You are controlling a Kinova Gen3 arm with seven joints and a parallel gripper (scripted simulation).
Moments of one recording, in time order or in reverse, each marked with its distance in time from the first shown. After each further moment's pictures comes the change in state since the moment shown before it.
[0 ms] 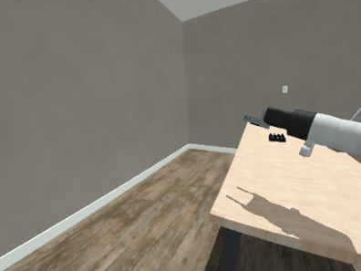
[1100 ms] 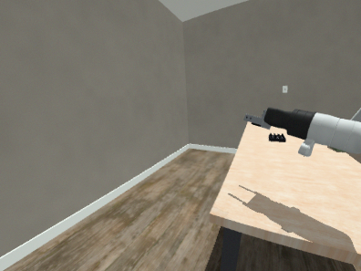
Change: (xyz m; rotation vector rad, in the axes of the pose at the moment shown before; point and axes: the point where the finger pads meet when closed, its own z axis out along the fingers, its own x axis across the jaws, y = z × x) arm -0.012 0.001 0.002 0.003 -0.038 0.031
